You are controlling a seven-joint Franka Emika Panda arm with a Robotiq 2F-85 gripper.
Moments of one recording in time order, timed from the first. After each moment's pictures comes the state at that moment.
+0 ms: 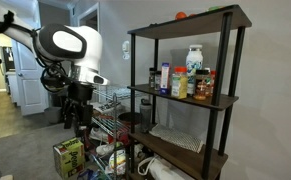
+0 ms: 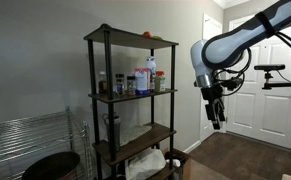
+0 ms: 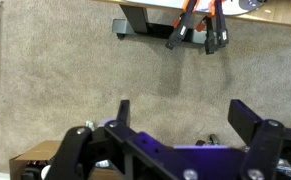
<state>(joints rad) 0.02 -0.51 0.02 -2.57 -0.08 1.82 -0.05</state>
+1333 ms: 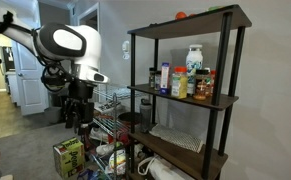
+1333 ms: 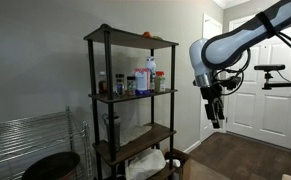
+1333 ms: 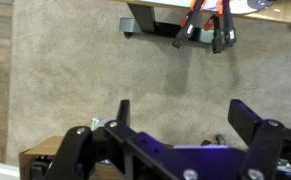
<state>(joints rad) 0.02 -0.50 0.04 -2.56 -0.12 1.82 -0.04</state>
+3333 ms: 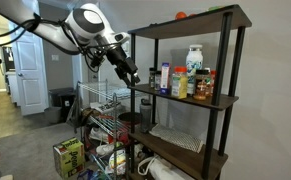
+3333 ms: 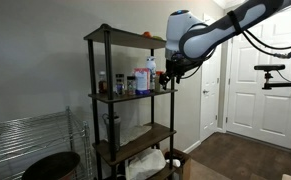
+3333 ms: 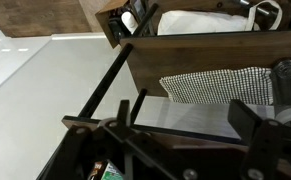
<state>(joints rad) -0.02 -0.28 0.15 -2.19 -0.51 2.25 0.55</state>
